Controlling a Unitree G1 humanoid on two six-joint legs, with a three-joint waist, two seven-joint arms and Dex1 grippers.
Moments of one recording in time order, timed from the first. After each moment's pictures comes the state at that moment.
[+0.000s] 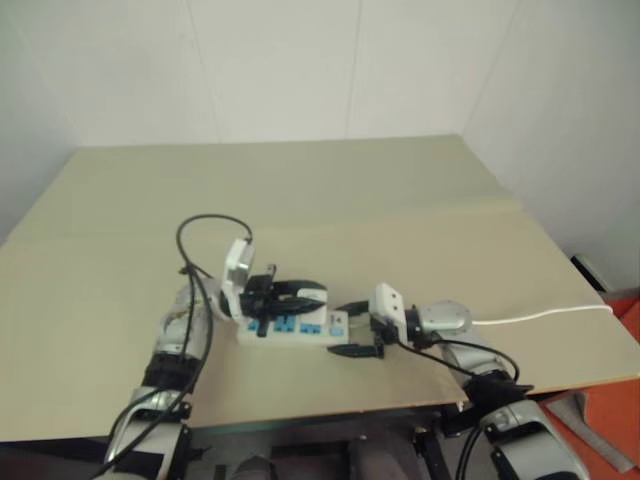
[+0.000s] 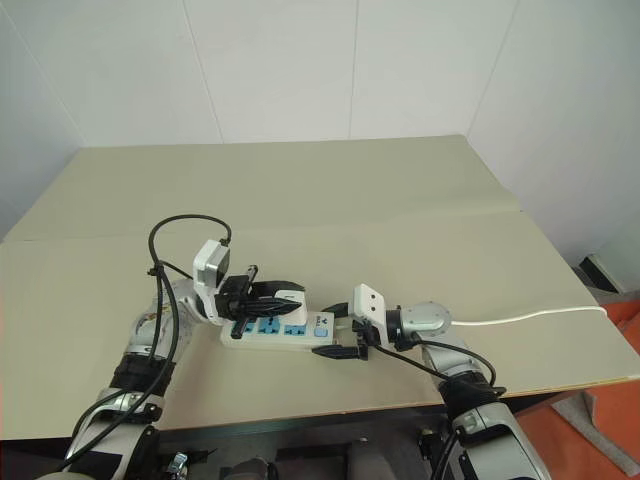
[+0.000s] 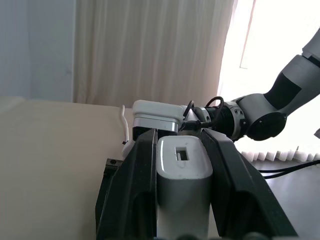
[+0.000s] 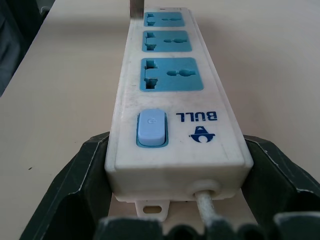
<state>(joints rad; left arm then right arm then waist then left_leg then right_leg) -0.60 0.35 -0.02 0.38 -0.54 0.17 -1.60 -0.52 -0.38 0.25 0.41 0.16 -0.12 1.26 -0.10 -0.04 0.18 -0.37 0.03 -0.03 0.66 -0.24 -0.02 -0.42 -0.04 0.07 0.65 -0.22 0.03</state>
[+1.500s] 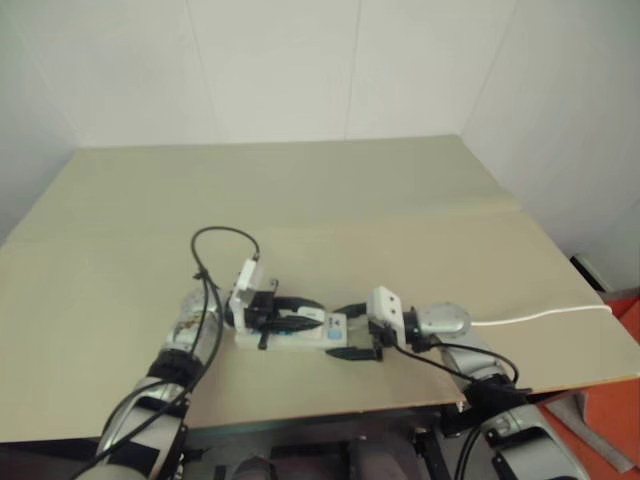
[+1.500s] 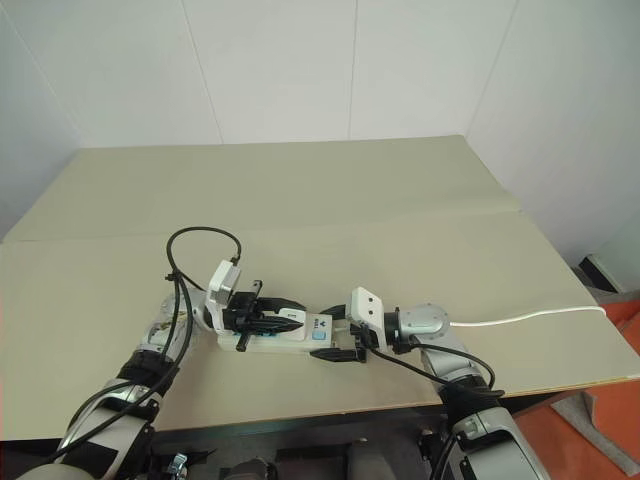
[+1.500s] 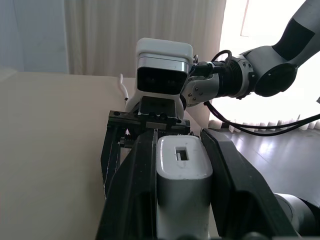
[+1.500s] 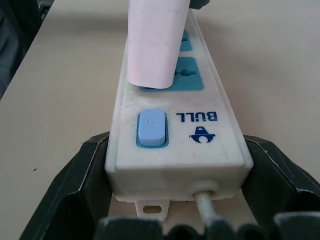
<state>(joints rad) -0.62 0.40 -0.19 0.62 -0.58 -0.11 -1.61 -0.50 -0.38 0.26 0.36 0.14 -0.10 1.24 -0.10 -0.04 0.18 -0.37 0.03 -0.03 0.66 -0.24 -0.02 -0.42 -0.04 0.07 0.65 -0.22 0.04</state>
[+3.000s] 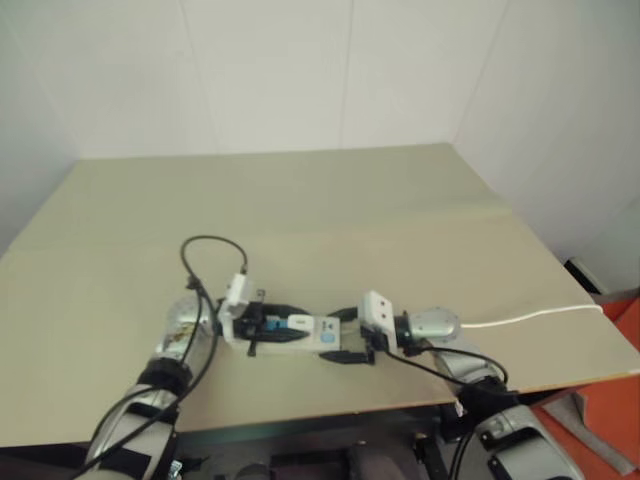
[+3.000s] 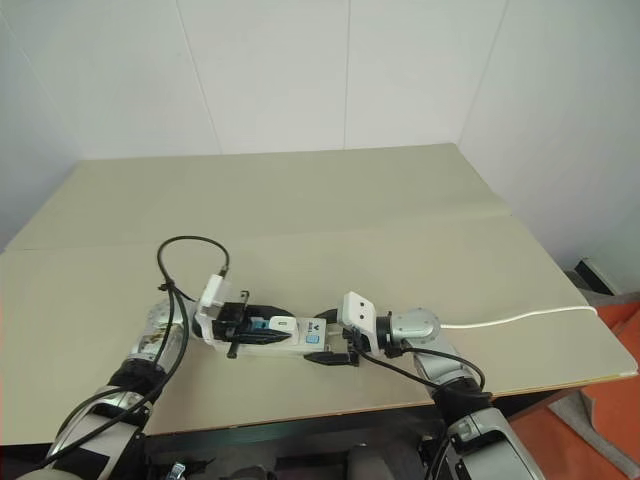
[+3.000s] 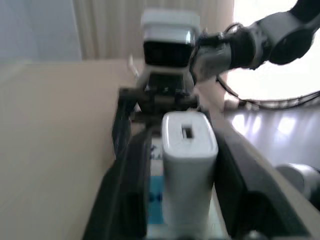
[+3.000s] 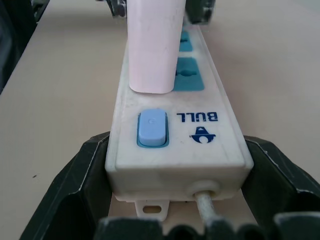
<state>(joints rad) -0.59 0.45 -0.15 0.73 -0.52 -0.24 -1.61 -0.49 -0.37 0.30 0.39 0.13 -0.13 1.19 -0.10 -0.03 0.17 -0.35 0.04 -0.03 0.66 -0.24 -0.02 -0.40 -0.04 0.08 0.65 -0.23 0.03</state>
